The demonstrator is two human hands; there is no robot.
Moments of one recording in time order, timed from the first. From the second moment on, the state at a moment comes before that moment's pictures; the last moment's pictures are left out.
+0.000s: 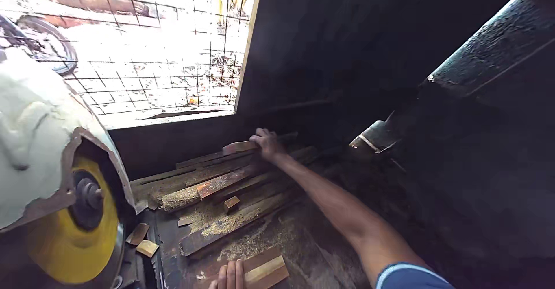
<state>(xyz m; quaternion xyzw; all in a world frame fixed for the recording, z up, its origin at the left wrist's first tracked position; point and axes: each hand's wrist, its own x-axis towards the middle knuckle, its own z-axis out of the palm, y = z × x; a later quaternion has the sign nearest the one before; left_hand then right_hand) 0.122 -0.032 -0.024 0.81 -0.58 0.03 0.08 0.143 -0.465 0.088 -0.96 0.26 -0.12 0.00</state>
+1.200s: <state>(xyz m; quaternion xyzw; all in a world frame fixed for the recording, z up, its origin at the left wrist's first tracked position) 0.117 -0.031 -0.021 0.81 -0.59 -0.03 0.06 -0.179 -0.176 0.128 0.03 0.41 -0.68 0.61</state>
